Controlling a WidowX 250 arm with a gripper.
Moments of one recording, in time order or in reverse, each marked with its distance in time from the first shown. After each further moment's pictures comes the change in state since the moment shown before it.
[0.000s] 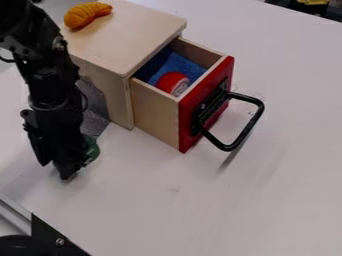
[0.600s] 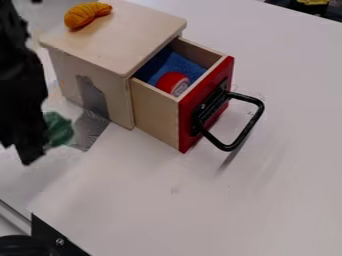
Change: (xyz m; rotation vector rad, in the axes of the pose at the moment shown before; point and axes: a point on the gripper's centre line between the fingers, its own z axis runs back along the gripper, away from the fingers) arm -0.040 0.016 0.042 0.010 -0.021 -0.017
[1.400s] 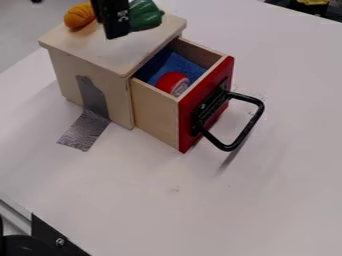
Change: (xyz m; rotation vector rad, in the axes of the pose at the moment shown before) arm 0.124 -0.008 0.108 -0.044 -0.181 -0.471
